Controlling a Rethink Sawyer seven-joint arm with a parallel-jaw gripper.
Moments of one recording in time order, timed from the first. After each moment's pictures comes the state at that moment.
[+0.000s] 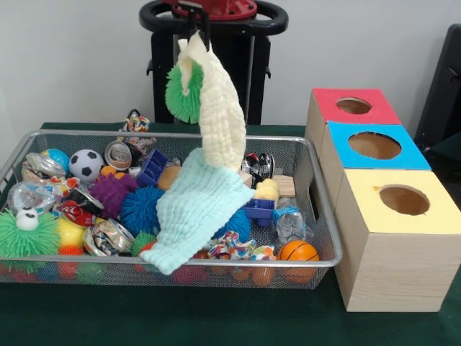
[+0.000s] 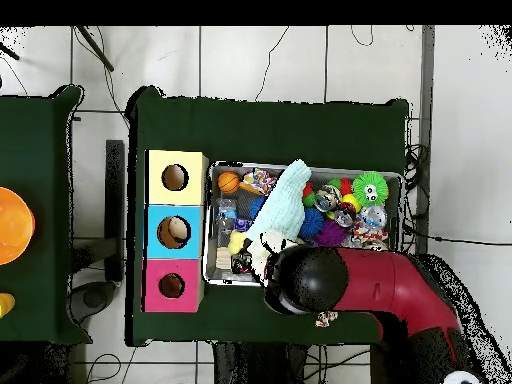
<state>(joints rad) -0.62 -1.06 0.36 1.95 -0.30 0.93 2.02</state>
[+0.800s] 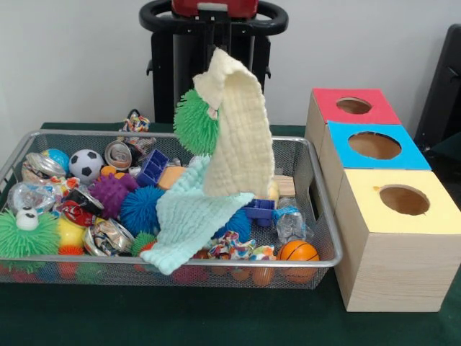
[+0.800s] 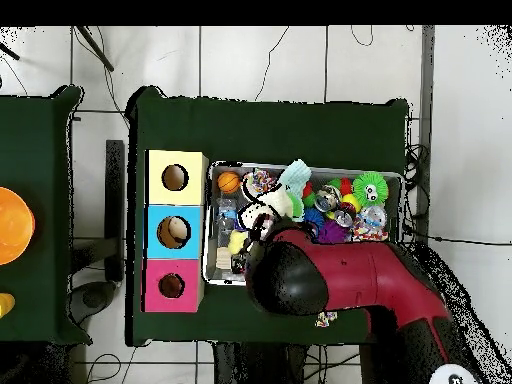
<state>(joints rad) -0.68 -1.11 0.53 1.97 -0.41 0.51 2.02</state>
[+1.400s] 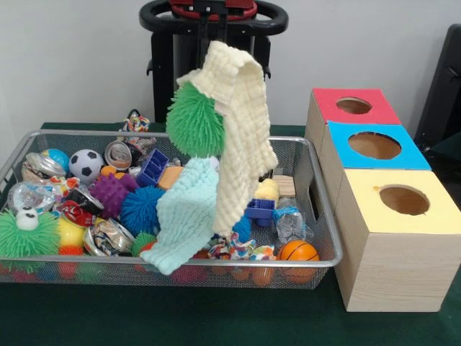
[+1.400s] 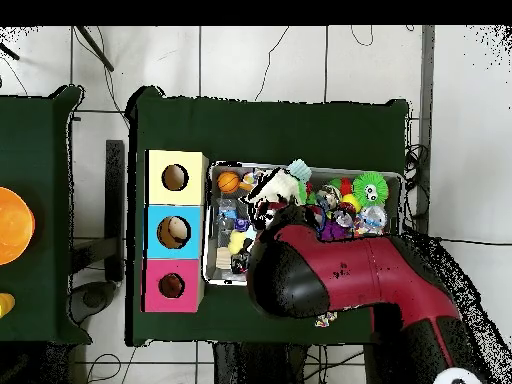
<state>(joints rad) -0.71 -1.14 0.58 1.95 -0.53 0.43 2.02</state>
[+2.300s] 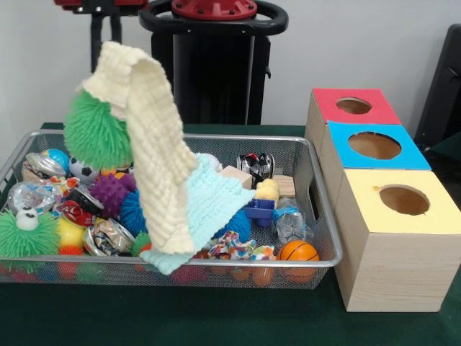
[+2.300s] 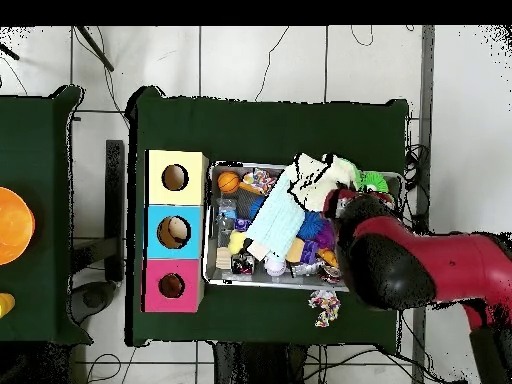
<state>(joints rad) -1.11 -1.02 0.91 1.91 -0.60 0.43 1.93</state>
